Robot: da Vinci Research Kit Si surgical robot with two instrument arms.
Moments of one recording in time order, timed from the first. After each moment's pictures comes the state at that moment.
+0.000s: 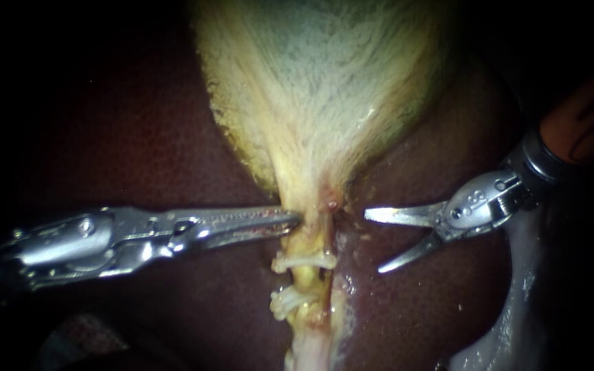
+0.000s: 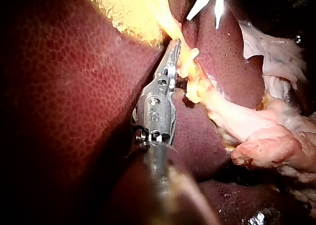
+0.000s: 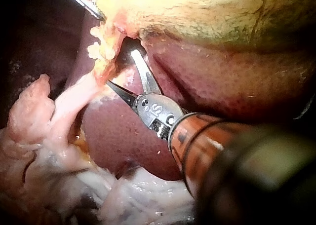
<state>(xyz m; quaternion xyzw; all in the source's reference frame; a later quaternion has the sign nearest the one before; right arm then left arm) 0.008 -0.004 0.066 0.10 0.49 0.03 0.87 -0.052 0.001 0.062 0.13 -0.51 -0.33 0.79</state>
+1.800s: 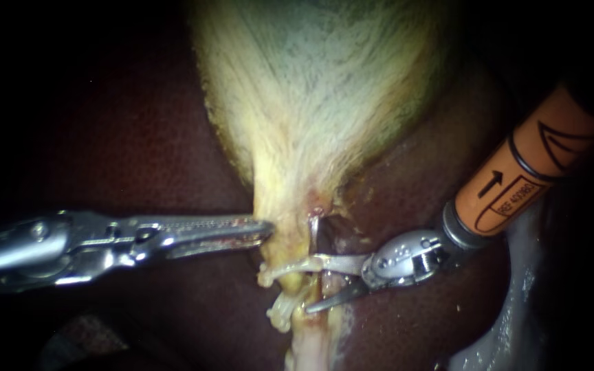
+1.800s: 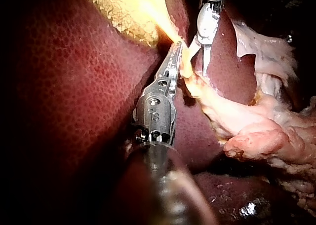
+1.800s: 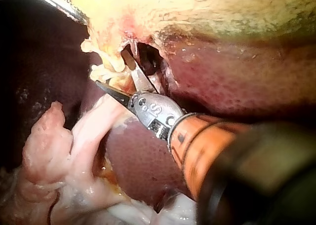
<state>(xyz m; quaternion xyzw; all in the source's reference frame) 0.017 -0.013 0.074 0.21 0.48 0.03 0.85 -0.049 0.001 0.056 0.13 -0.50 -0.33 0.79</state>
